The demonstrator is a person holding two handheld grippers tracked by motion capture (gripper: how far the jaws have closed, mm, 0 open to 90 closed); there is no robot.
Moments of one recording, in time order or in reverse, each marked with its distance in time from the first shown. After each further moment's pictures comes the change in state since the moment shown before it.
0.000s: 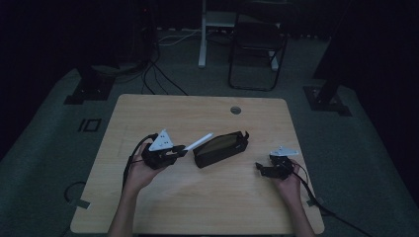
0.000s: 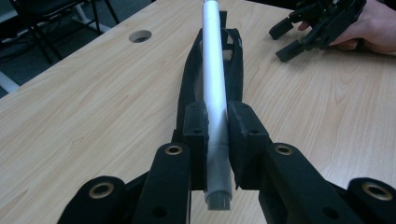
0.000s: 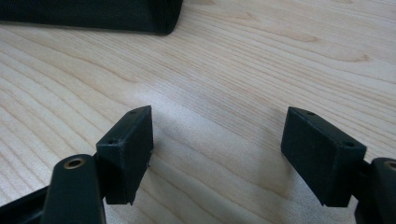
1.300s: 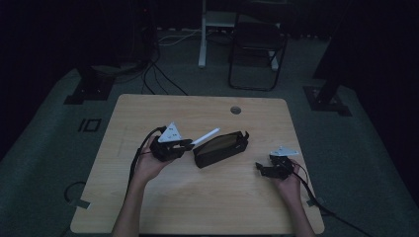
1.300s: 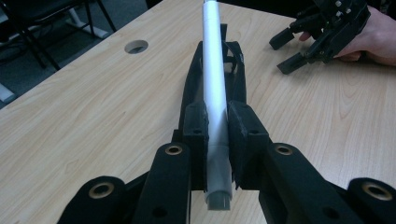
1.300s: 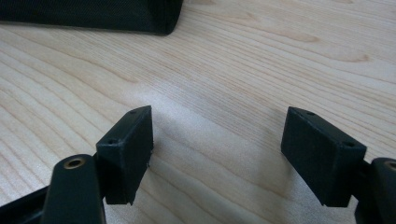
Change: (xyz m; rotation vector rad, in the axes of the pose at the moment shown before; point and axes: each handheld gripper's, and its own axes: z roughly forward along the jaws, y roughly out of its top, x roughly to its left) left arm 0.007 0.020 0.019 0.003 -0.020 0.010; right arm 0.000 0.000 0.000 0.000 0.000 0.002
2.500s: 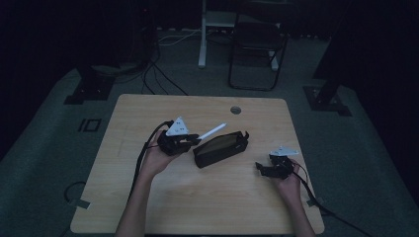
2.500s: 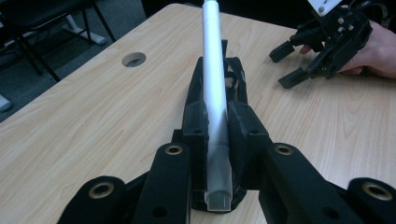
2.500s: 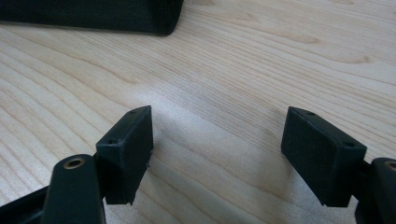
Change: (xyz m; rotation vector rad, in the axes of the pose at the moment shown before) left arm 0.005 0.018 0.016 -0.014 -0.010 0.003; right arm -0.001 0.001 0.001 -0.003 0.003 -0.004
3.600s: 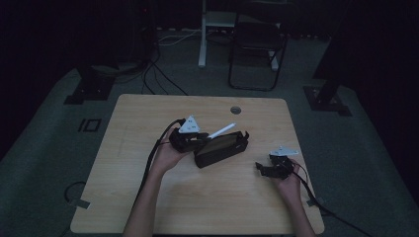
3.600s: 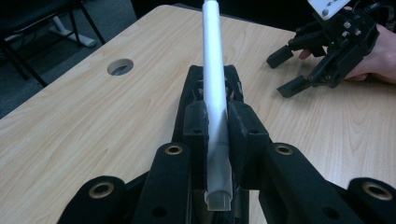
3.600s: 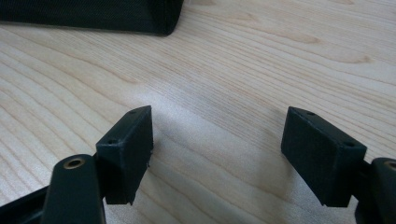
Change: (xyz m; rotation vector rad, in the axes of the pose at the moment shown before) left arm -0.001 0.010 0.035 -0.001 -0.031 0.011; right arm 0.000 0.000 0.000 0.000 0.000 -0.001
